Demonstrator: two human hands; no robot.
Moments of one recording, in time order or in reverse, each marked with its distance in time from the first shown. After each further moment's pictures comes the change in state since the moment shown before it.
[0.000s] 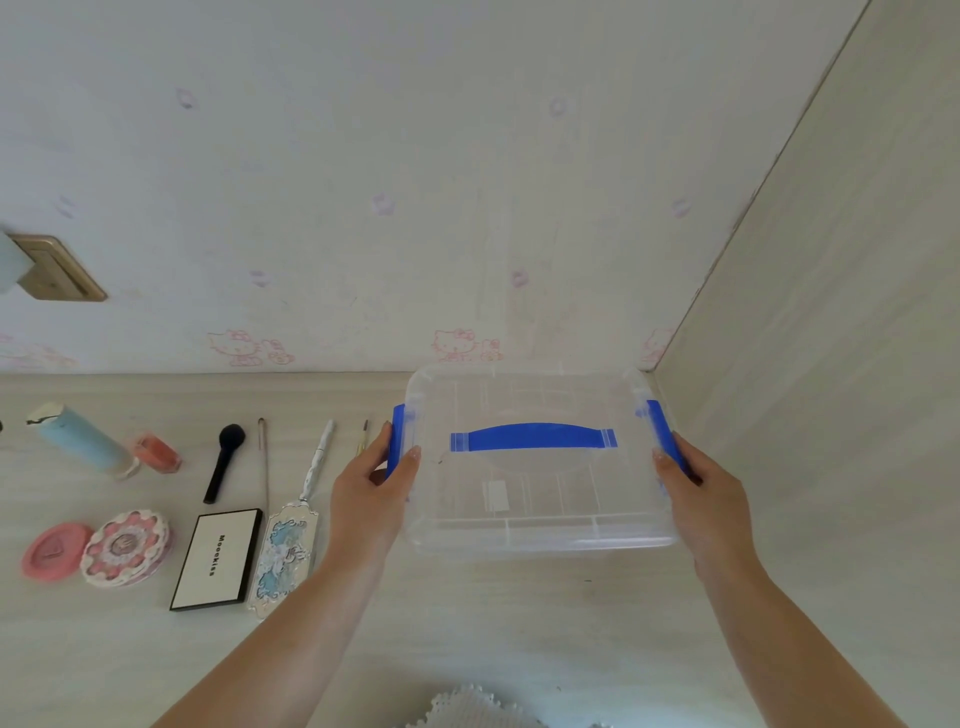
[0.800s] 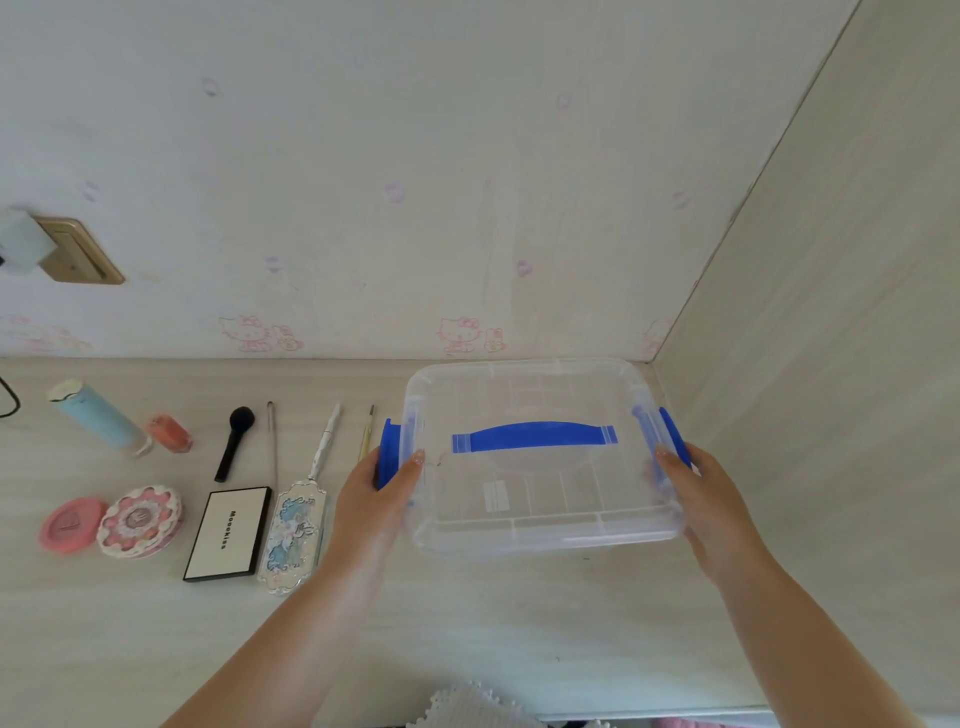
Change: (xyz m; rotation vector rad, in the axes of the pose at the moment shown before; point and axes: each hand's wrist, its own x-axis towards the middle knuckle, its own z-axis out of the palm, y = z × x) left_hand -0.024 -0.014 -0.019 -0.038 -0.123 -0.109; right_hand -0.006 0.017 -0.009 0.129 -0.159 0.235
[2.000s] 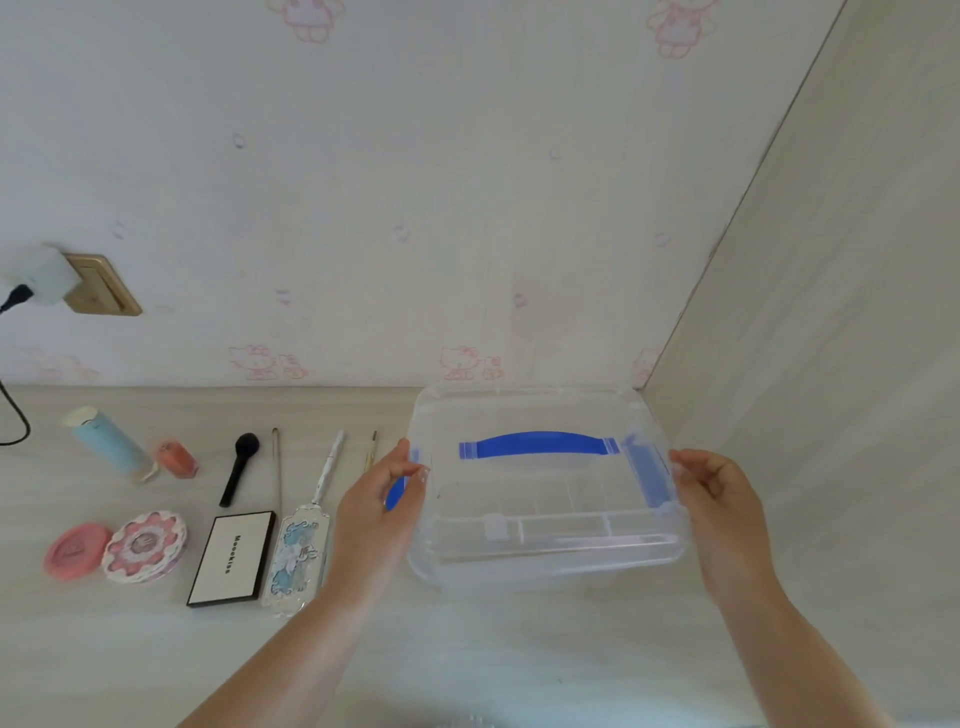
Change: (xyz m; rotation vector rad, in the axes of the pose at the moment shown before) left_hand -0.016 0.019 -0.003 0.154 0.020 0.351; right_hand -0.032 -0.021 -0.003 0.123 0.174 -0.337
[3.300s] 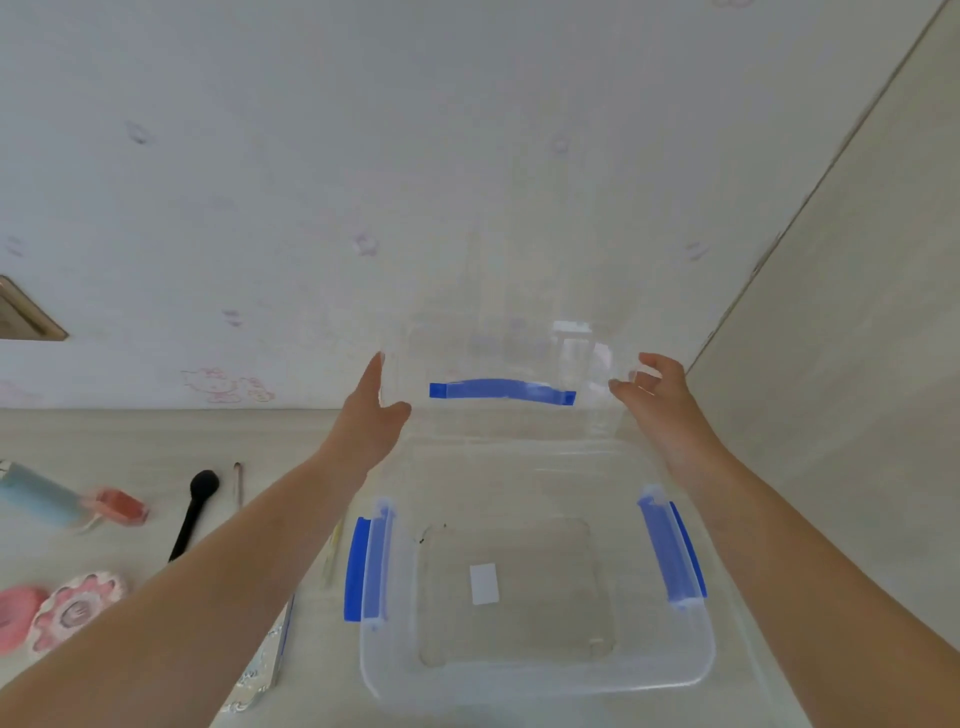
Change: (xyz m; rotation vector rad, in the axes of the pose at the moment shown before) left_hand 0.179 0.022 0.038 0.196 -0.148 -0.257; right_hand 0.151 -0.046 0.090 -0.239 -0.254 0.172
